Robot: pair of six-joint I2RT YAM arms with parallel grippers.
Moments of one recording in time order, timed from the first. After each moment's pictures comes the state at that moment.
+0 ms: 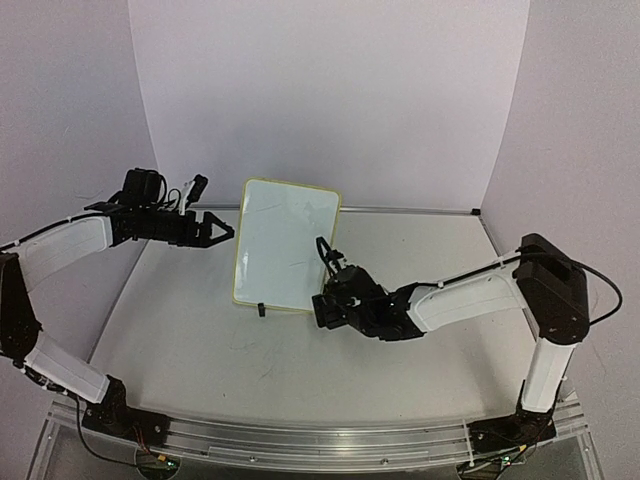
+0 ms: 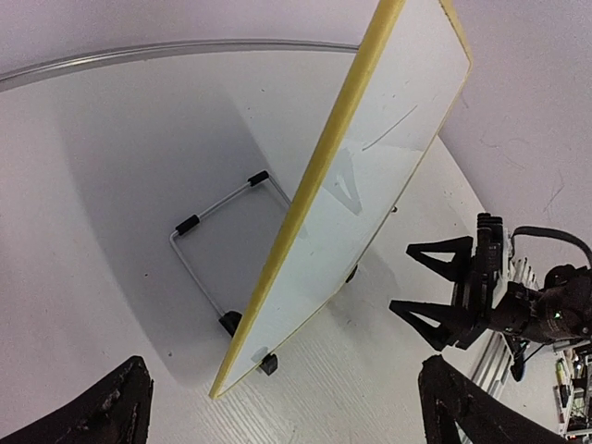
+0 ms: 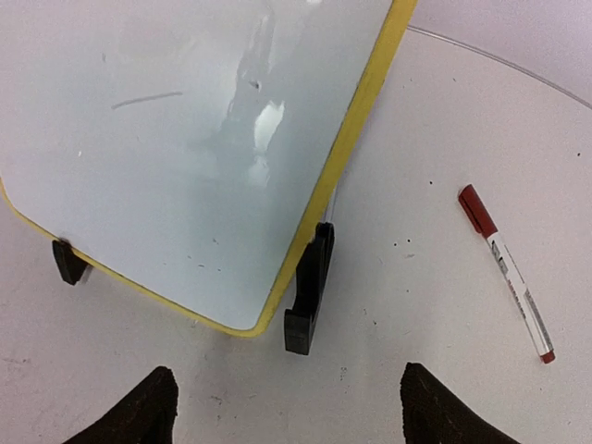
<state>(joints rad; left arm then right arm) -0.26 1.39 1.08 -0.34 0.64 -0.13 1.05 1.88 1.06 0.13 0.50 0.41</state>
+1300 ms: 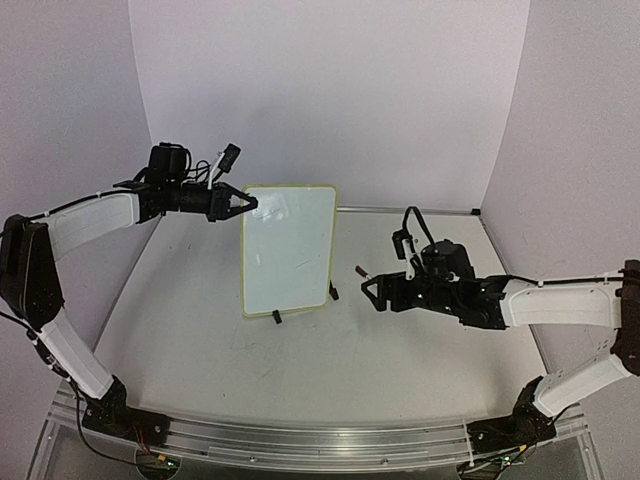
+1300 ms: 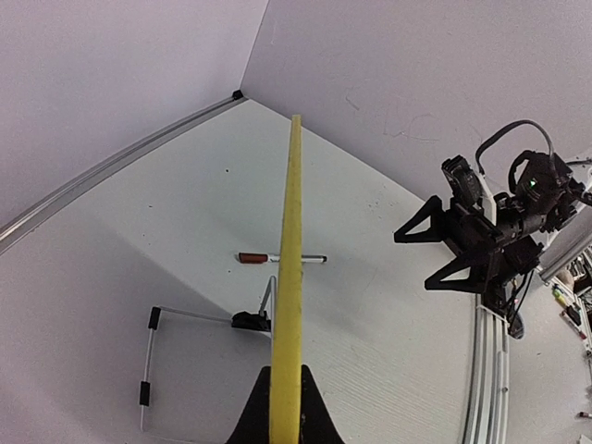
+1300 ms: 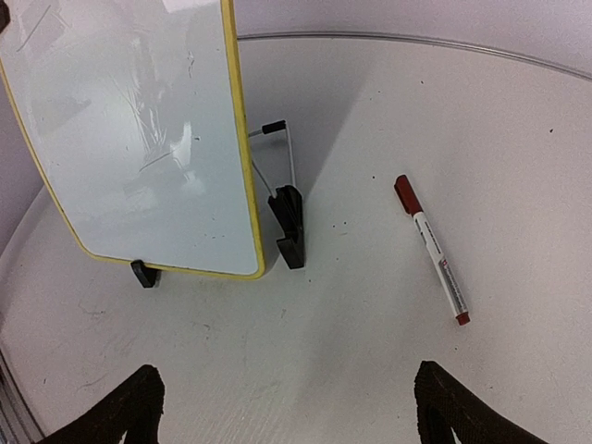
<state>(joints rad) -0.34 1.61 1.33 -0.17 0.88 0.05 0.80 1.37 0.72 0.12 0.11 0.40</state>
